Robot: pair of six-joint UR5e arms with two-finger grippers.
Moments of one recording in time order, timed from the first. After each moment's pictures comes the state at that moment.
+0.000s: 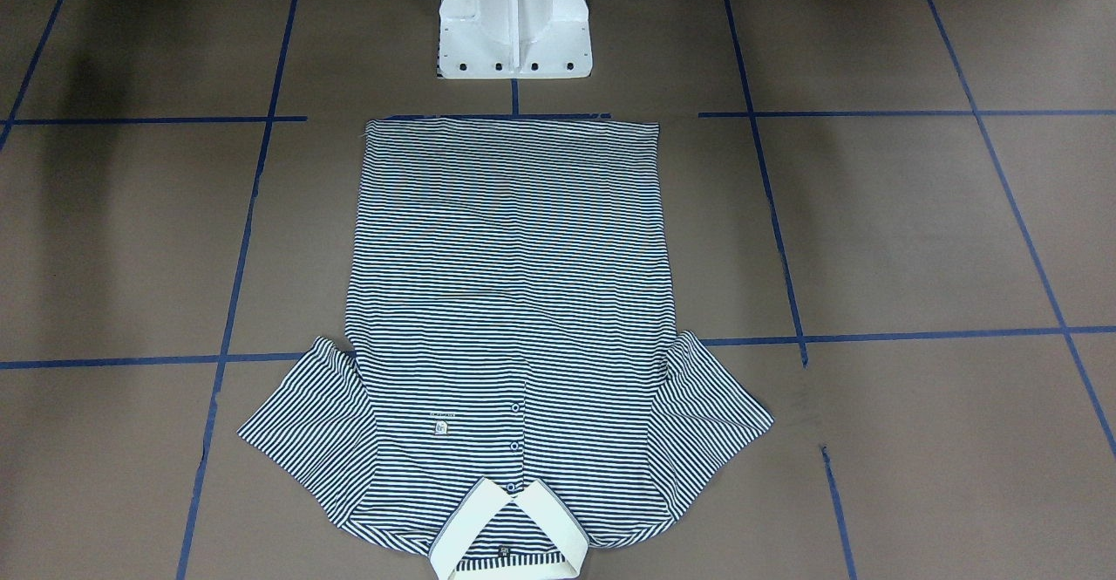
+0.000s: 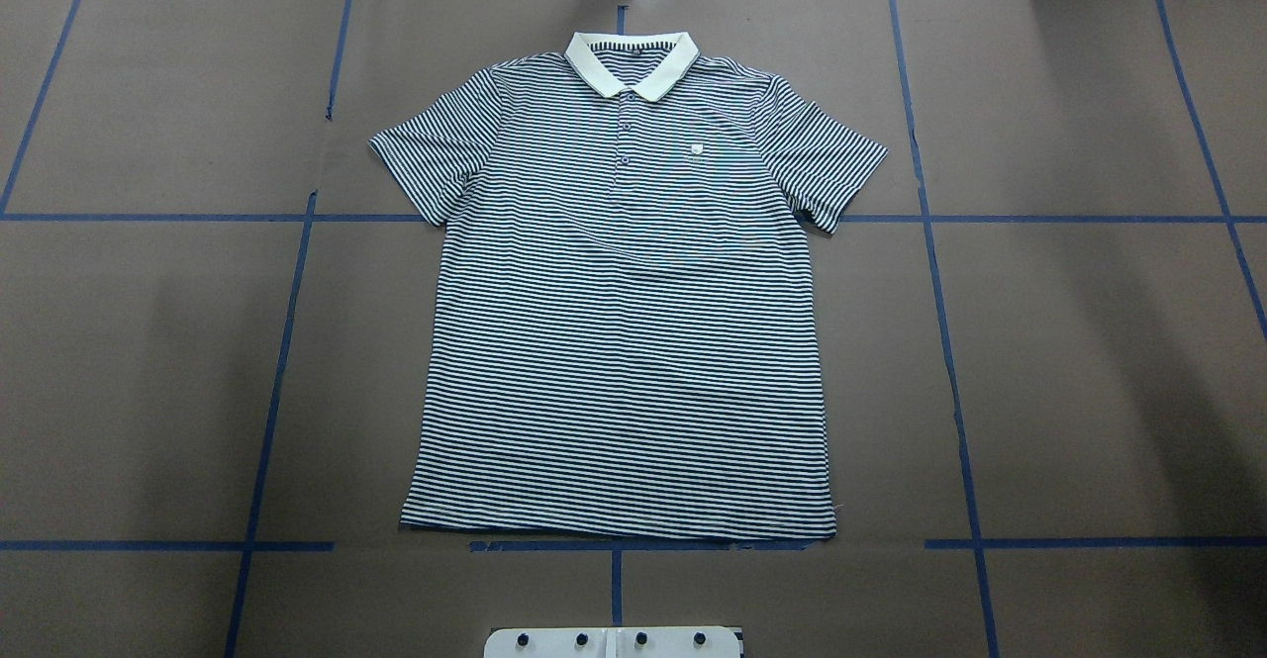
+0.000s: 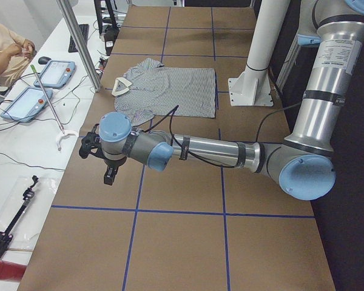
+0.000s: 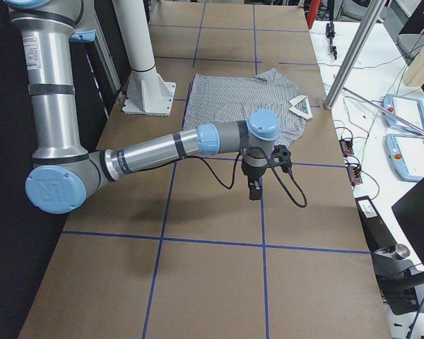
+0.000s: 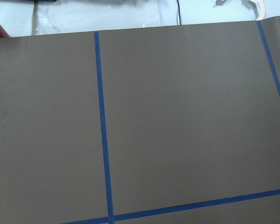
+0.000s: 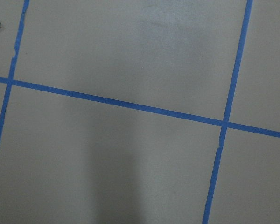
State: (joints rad) left arm -1.59 -1.78 -1.47 -1.91 -2.45 -0.19; right arm 1.47 -1.51 1.83 -1.75 2.37 -0.02
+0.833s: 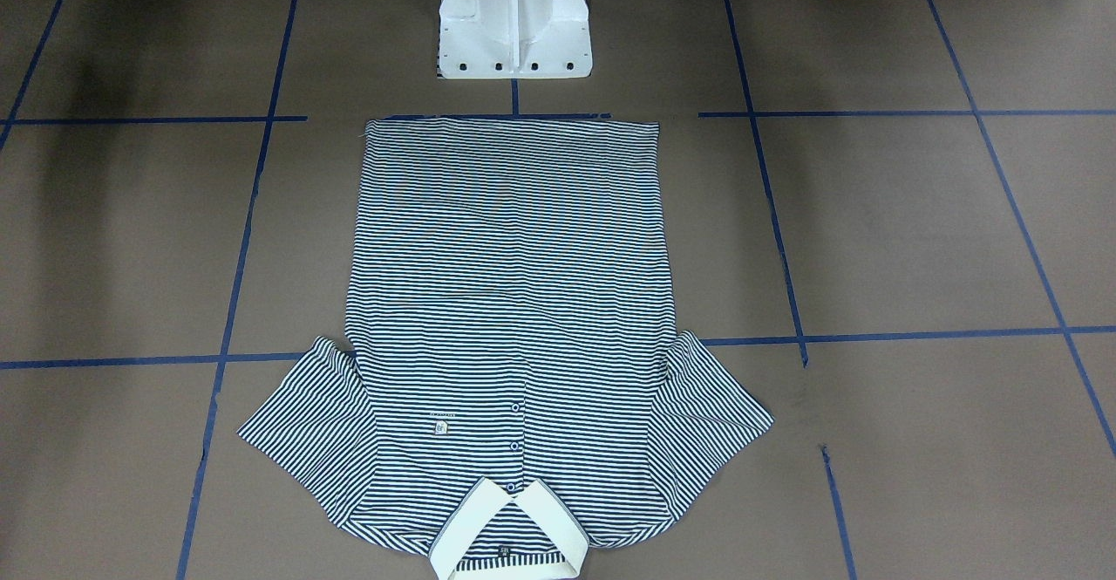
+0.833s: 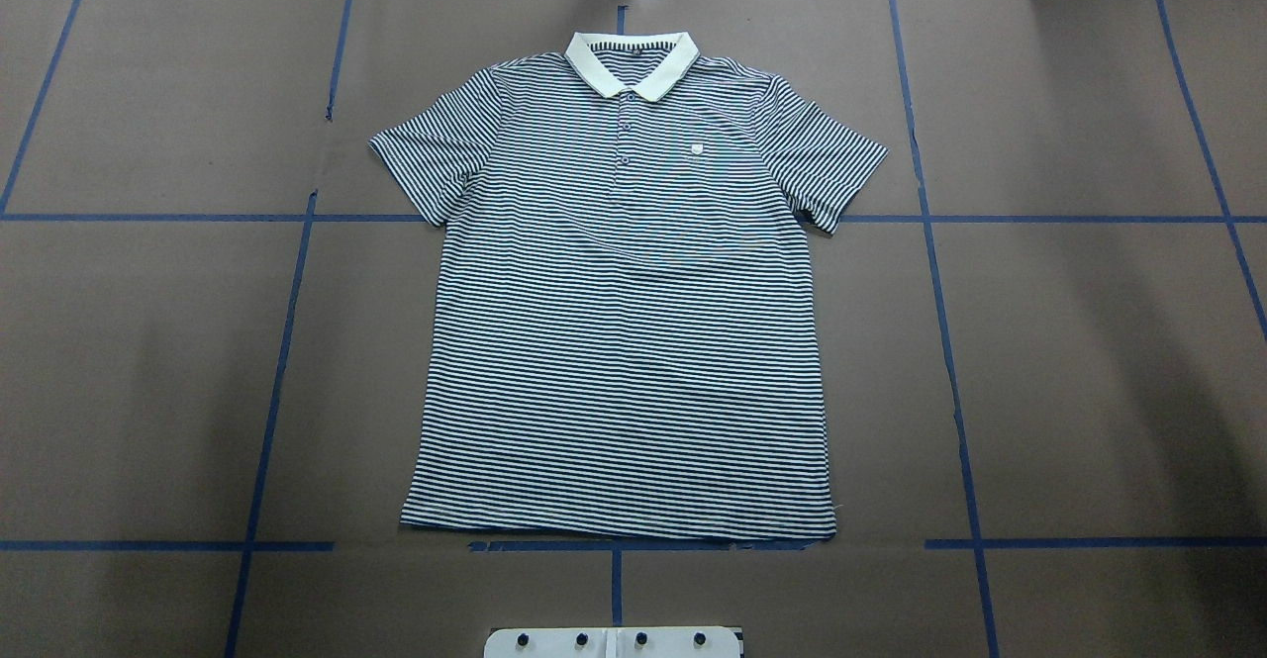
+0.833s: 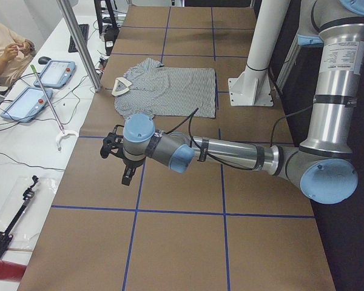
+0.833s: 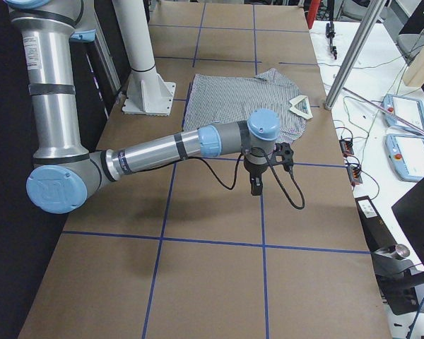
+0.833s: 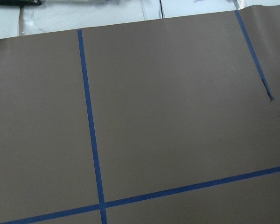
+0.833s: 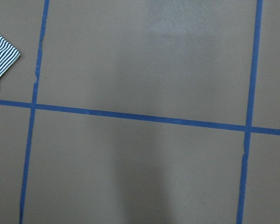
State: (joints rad) left arm -1.55 -1.61 -1.65 -1.92 -2.42 -0.19; right arm 1.47 -1.50 1.80 -1.68 2.47 0.12
